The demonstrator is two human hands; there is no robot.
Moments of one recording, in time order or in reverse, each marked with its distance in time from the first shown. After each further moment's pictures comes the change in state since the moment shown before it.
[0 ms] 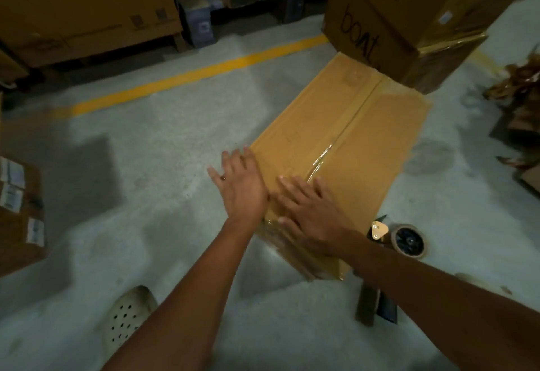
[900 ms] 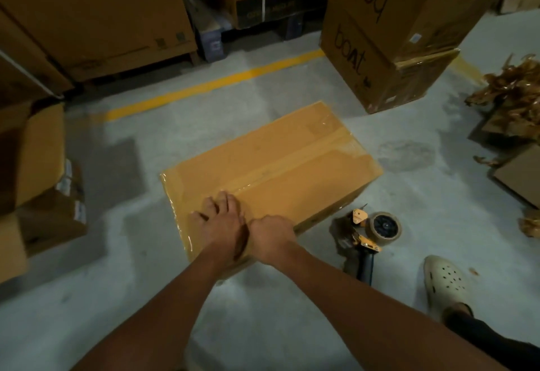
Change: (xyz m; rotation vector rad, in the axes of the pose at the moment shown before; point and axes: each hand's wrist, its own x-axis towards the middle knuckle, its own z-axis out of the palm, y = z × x) left_hand -0.114 -0.049 -0.064 0.272 -0.450 0.017; right_hand -0.055 -0.123 -0.097 0.208 -0.336 0.173
